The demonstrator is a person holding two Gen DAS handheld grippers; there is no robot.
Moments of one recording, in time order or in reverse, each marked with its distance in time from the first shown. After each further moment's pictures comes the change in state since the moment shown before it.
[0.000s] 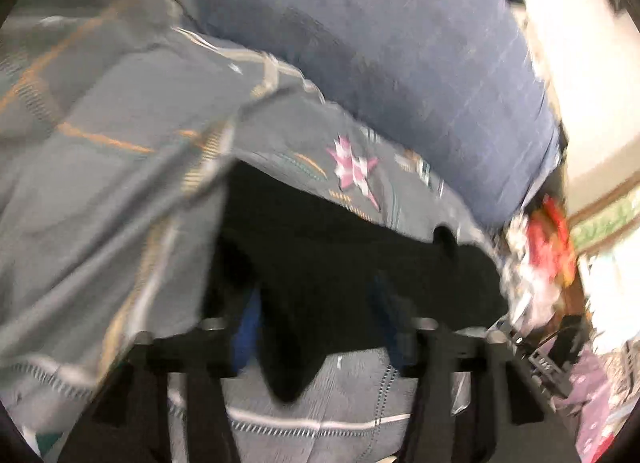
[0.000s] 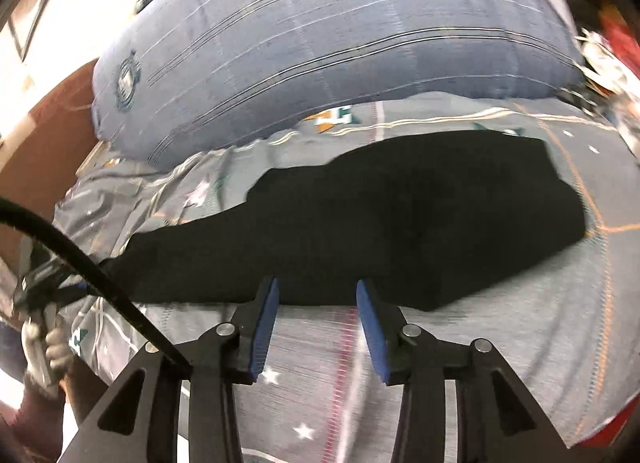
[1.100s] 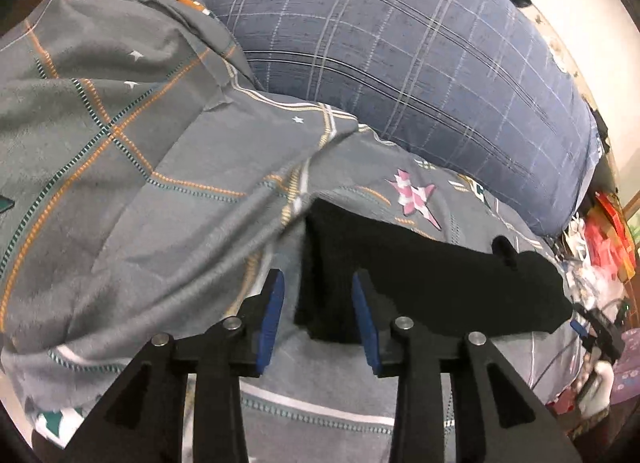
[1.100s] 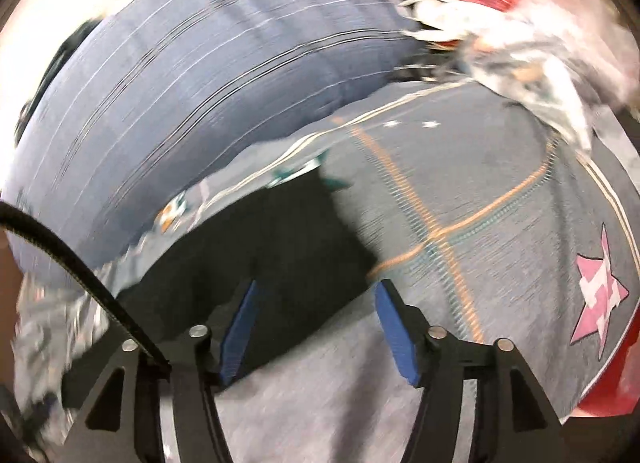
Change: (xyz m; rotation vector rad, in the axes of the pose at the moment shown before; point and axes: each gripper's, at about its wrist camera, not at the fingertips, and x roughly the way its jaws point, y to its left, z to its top) left arm -0.043 0.007 -0.025 0.076 -0.192 0.258; right arm -0.039 -0.167 0.014 0.414 -0.167 -0.263
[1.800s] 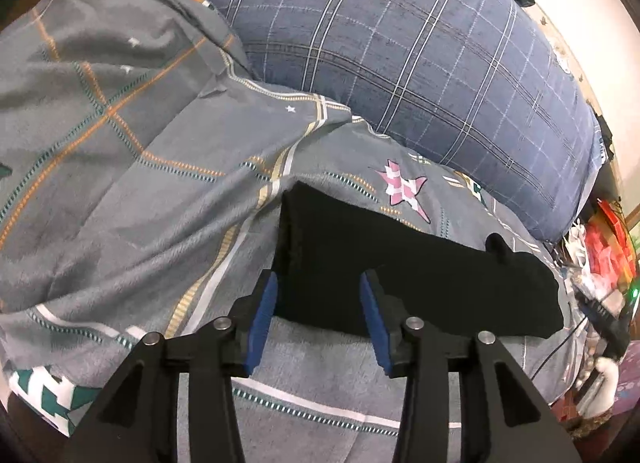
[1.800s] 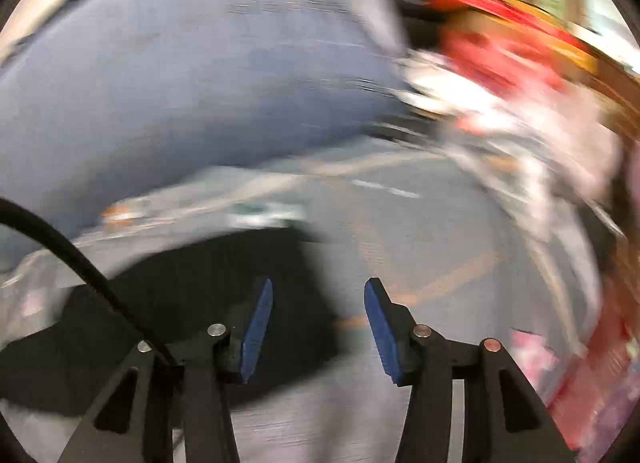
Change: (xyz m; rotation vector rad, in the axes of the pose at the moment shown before) left arm 0.001 -0.017 -0.010 -0.051 0.009 0.000; right arm -0.007 0.075 0.016 -0.276 -0.071 -0.159
